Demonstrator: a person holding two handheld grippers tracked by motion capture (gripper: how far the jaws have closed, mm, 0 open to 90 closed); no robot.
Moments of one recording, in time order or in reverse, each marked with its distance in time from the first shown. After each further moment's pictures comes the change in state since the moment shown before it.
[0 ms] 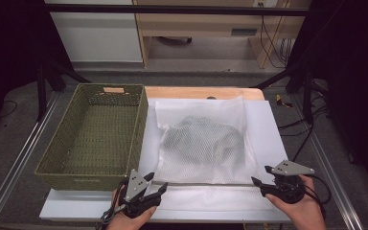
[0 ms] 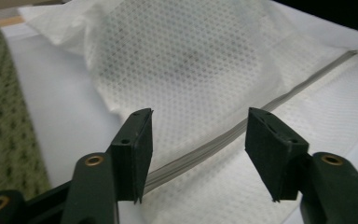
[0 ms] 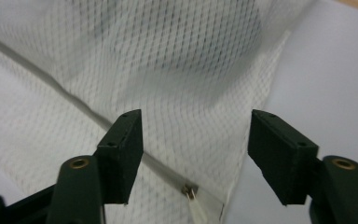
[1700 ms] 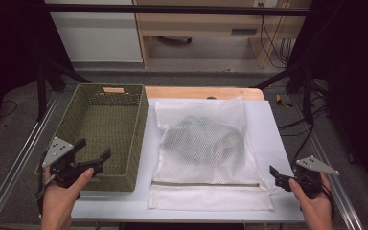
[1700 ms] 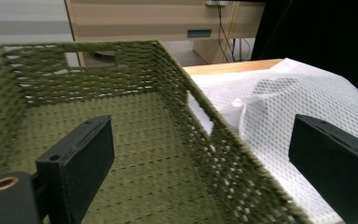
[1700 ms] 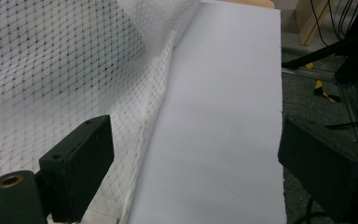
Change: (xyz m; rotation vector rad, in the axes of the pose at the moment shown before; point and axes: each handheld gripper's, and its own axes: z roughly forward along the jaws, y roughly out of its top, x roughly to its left) left arm 0.135 0.039 -0.094 -0.186 0.238 -0.169; right arm -0.055 -0.036 0.004 -0.131 -0.215 0.227
